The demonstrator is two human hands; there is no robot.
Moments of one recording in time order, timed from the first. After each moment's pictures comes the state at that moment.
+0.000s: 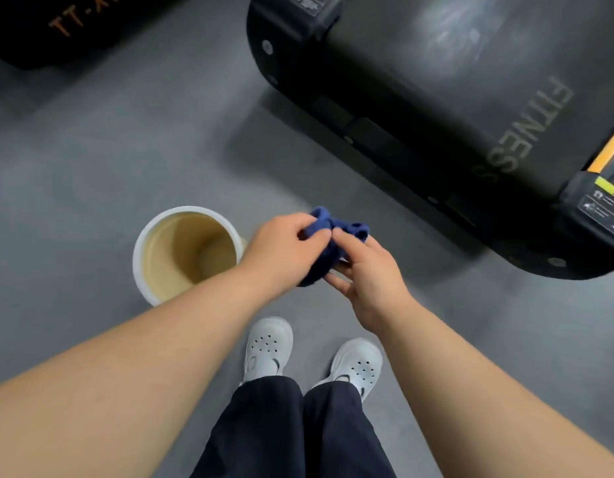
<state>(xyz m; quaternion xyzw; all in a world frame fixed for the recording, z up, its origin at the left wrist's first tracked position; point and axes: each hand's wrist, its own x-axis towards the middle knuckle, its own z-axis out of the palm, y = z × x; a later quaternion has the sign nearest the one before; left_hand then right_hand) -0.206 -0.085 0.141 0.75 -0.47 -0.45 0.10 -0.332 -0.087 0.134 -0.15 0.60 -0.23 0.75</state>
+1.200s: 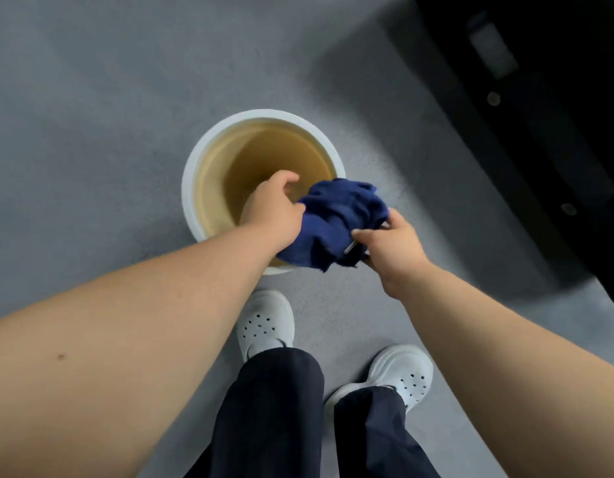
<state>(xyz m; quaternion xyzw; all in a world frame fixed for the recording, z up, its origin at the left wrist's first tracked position) -0.028 0.015 -0.076 0.84 -0.28 -0.41 0.20 -0.194 -0.033 -0.061 -0.36 0.66 -0.07 0.65</state>
